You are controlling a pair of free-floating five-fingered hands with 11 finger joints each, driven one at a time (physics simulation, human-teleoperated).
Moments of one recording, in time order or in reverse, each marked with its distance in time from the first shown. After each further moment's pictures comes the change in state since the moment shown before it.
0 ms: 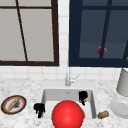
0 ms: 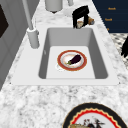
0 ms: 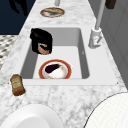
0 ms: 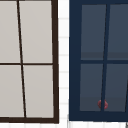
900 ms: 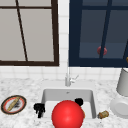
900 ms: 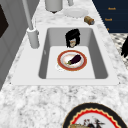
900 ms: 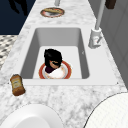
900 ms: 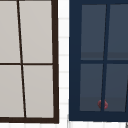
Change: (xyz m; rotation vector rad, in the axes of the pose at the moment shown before) left hand 0.000 0.000 0.000 0.000 0.000 0.000; right hand 0.026 0.120 -0.096 -0.006 -0.069 -0.024
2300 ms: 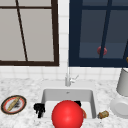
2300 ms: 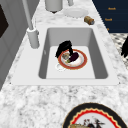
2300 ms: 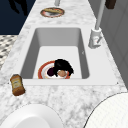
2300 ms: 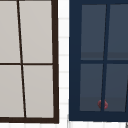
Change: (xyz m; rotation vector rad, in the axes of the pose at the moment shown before) left hand 0.000 0.000 0.000 0.000 0.000 0.000; right hand 0.001 0.069 -0.085 0.028 -0.016 -0.018
